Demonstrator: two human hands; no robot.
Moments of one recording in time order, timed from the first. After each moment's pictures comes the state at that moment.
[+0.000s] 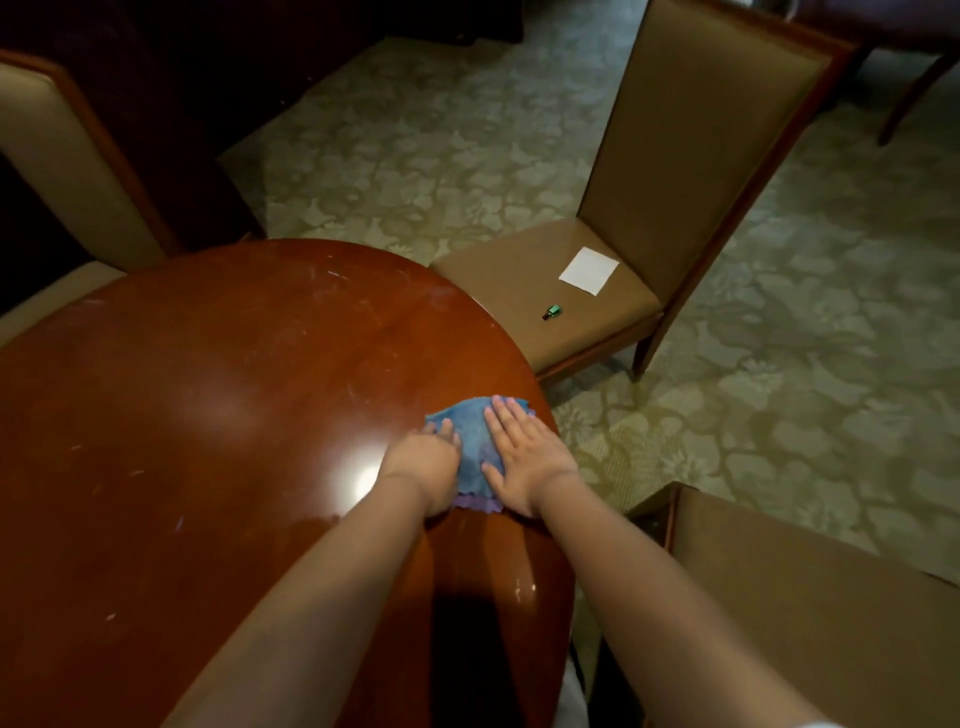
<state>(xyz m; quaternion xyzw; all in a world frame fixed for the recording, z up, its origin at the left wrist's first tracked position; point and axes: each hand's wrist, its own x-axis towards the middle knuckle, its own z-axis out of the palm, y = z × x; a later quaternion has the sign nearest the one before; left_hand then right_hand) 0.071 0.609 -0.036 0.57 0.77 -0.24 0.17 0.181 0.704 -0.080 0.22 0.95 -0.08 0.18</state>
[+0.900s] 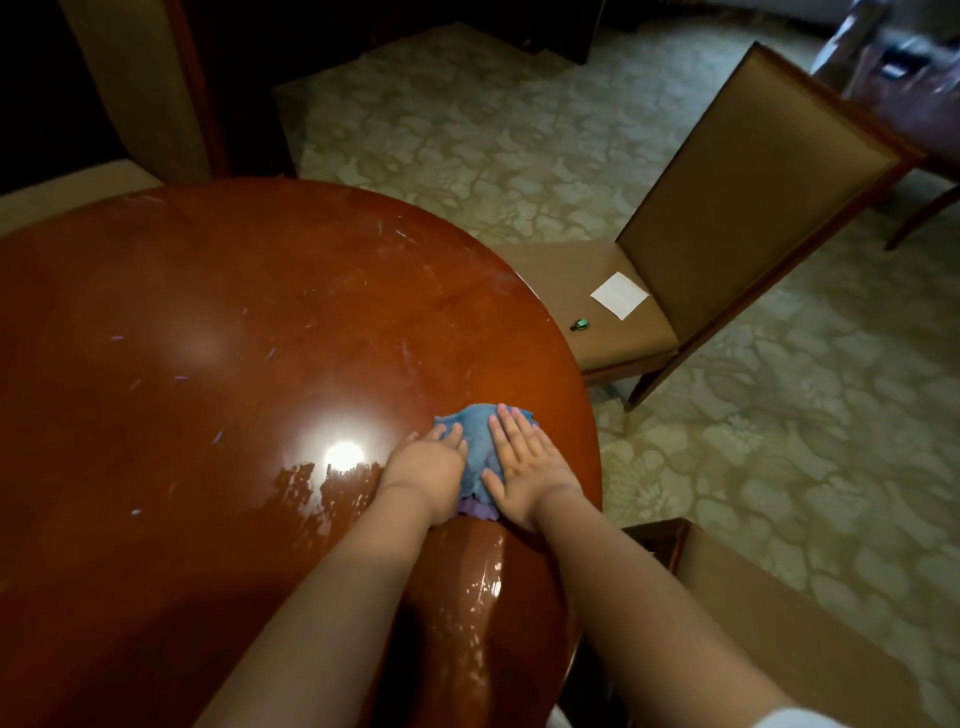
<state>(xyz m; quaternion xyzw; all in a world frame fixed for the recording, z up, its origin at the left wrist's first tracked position) 0.070 0.538 -0.045 0.52 0.82 -0.13 0.21 0.168 0.650 -0.070 0.19 0.95 -0.05 0.23</state>
